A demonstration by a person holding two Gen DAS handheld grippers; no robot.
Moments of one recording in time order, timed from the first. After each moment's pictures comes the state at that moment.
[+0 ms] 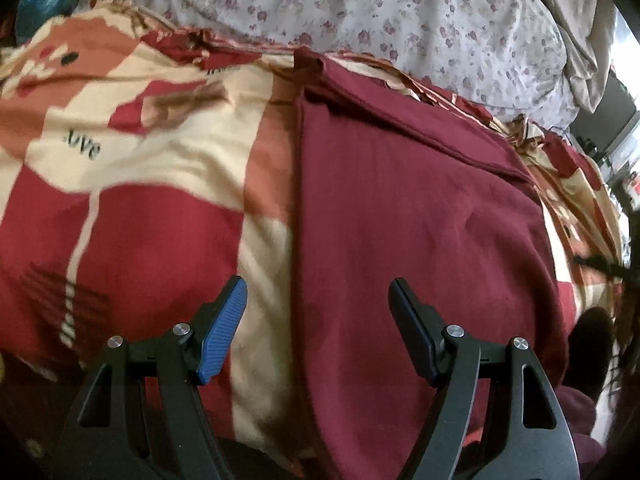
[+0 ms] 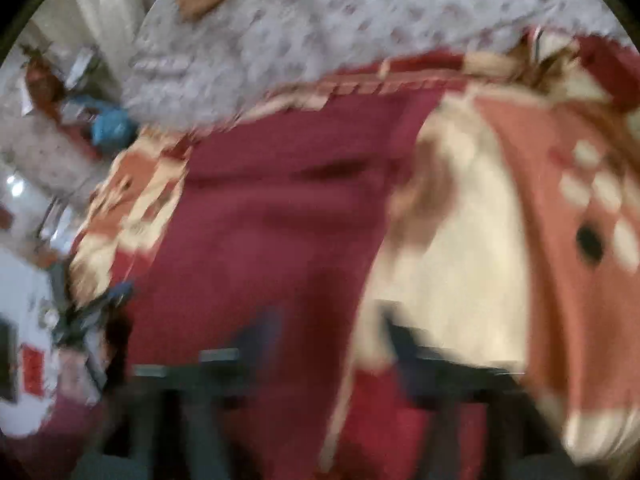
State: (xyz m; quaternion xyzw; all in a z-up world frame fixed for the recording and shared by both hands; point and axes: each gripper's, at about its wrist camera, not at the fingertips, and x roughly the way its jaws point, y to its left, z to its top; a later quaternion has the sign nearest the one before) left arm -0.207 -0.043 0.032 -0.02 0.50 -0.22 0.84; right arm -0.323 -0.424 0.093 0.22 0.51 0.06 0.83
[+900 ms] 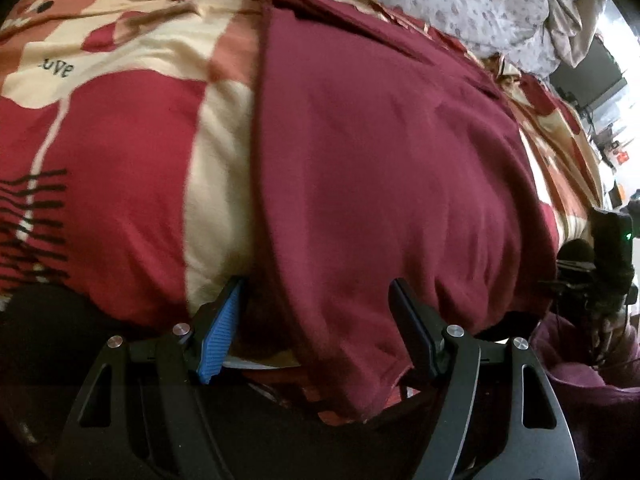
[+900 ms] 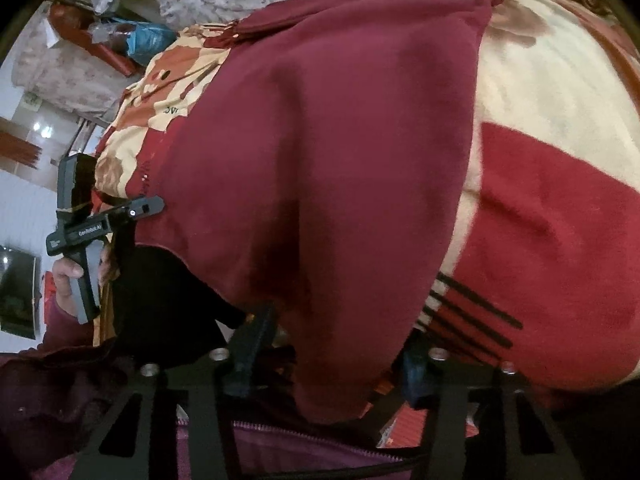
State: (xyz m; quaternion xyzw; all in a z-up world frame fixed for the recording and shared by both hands) left arm -0.257 -0.043 0.003 0.01 0.57 -0.27 0.77; right arm -0.374 -0.345 0.019 0.21 0.59 0.16 0.76
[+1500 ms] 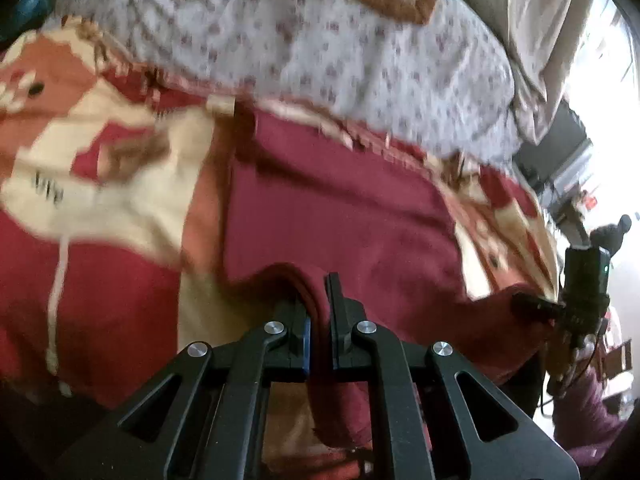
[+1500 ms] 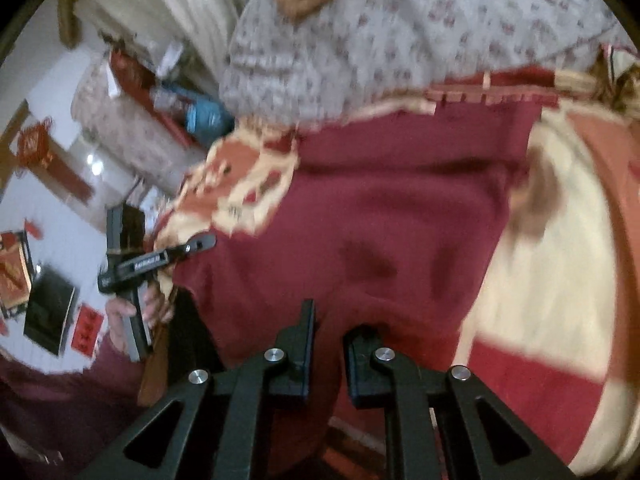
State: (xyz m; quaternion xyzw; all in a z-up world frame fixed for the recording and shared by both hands) left arm -0.201 -0.051 0.103 -0.09 0.45 -0.31 0.83; right arm -0.329 -0.392 0.110 0.26 0.42 0.20 0.84
